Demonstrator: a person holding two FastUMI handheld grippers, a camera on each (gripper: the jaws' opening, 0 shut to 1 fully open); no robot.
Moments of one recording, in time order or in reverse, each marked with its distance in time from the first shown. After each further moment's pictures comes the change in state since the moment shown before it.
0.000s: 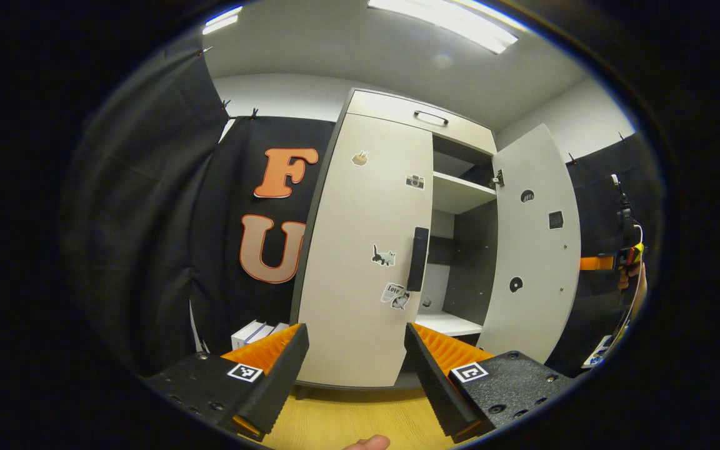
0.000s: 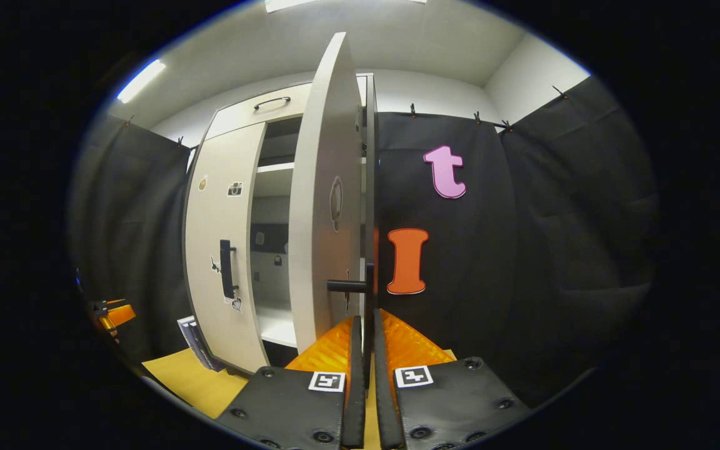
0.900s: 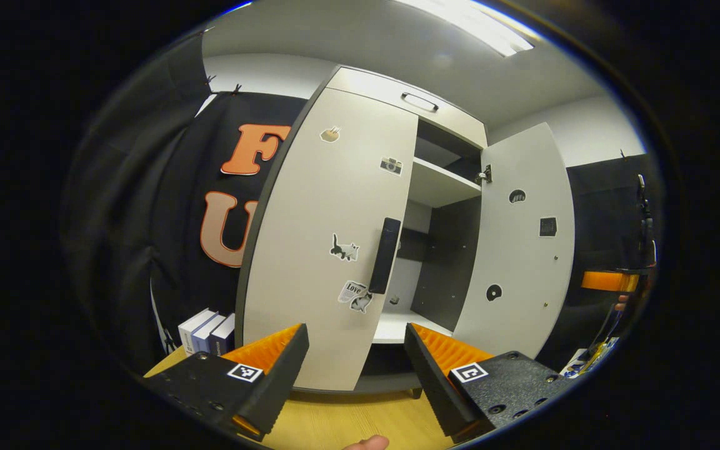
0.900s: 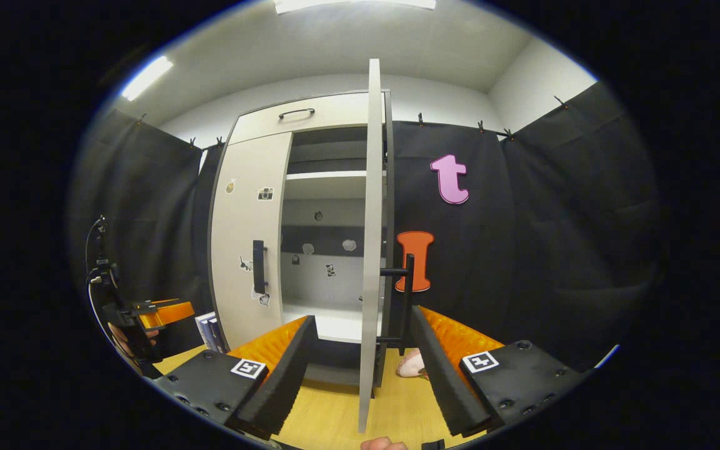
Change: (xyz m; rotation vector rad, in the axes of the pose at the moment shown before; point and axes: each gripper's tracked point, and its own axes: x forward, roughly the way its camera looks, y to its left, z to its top) left arm 0.074 -0.060 0.004 -0.052 0.061 -0.120; right arm -0.059 0.044 0.001 0.007 0.005 0.015
